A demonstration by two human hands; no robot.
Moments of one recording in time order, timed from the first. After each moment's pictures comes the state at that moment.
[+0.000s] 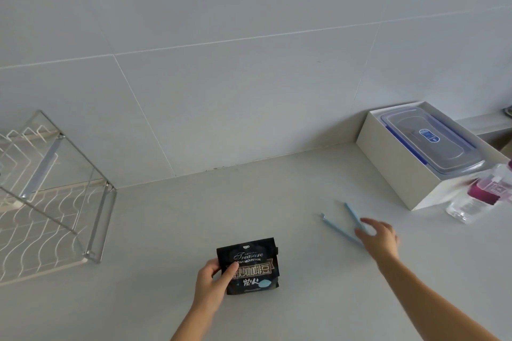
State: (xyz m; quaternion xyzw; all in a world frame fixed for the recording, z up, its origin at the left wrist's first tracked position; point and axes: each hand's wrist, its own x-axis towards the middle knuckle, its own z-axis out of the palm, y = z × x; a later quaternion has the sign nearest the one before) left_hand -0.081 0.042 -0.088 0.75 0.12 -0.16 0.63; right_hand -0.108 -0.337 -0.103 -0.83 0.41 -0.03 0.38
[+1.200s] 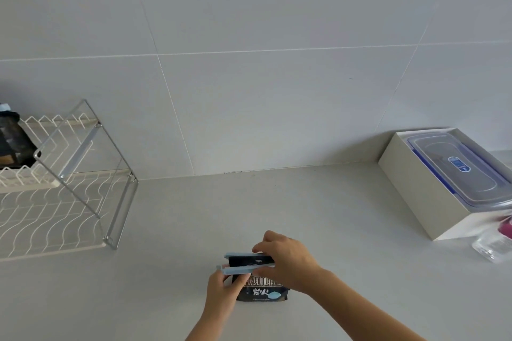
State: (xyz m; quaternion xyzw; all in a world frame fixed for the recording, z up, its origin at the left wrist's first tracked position) left_hand -0.087 0.039 -0.082 0.77 0.07 -0.10 0.62; right_hand -0.067 -0.135 -0.009 -0.95 -0.19 0.09 0.21
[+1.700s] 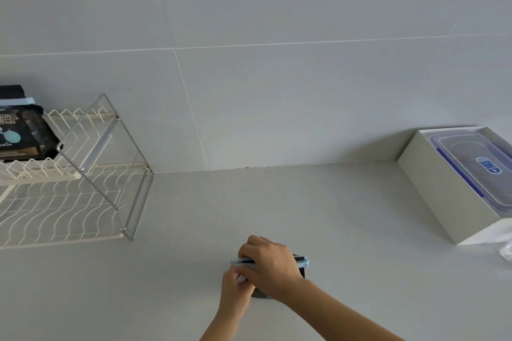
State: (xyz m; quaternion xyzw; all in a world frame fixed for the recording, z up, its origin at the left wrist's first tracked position) left_hand -0.089 0.032 -0.079 0.80 0.09 -0.08 0.59; right_hand -0.068 -0.076 -0.024 -0.95 -0.20 0.03 0.24
